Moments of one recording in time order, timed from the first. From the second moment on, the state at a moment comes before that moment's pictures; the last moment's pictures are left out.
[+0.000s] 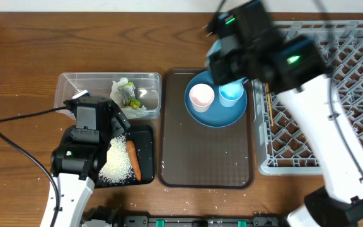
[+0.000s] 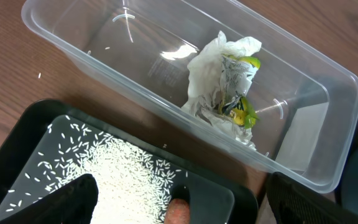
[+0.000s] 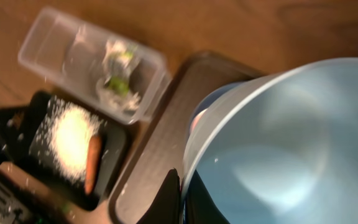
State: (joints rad) left arm -0.12 1.00 0.83 -0.75 -0.23 -0.61; right arm 0.48 1.74 2.08 -1.27 -0.21 0.16
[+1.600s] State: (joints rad) left arm -0.12 1.00 0.83 -0.75 -0.23 -0.61; right arm -0.27 2.32 2.08 -1.21 -1.23 -0.70
